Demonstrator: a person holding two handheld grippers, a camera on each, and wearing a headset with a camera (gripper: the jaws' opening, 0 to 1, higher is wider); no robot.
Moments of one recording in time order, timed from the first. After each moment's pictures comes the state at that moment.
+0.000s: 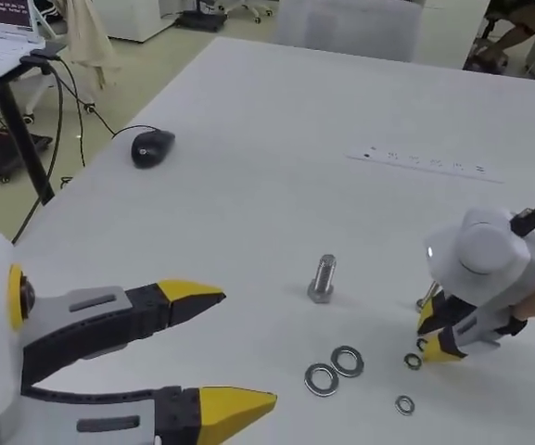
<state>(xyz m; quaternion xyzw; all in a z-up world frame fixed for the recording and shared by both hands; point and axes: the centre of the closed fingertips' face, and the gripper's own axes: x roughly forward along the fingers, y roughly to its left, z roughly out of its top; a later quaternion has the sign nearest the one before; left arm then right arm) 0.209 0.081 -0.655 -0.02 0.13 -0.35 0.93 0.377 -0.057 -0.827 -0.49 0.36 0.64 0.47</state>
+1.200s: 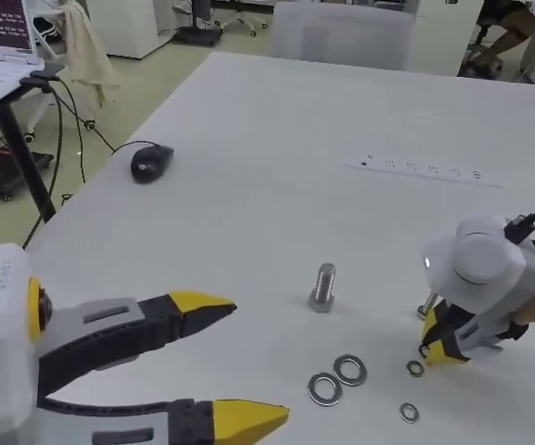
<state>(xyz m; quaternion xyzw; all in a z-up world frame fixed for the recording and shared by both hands) 0.211 0.071 -0.651 -0.01 0.13 -0.36 0.92 0.382 -0.063 -0.826 -0.50 0.35 0.63 0.48</state>
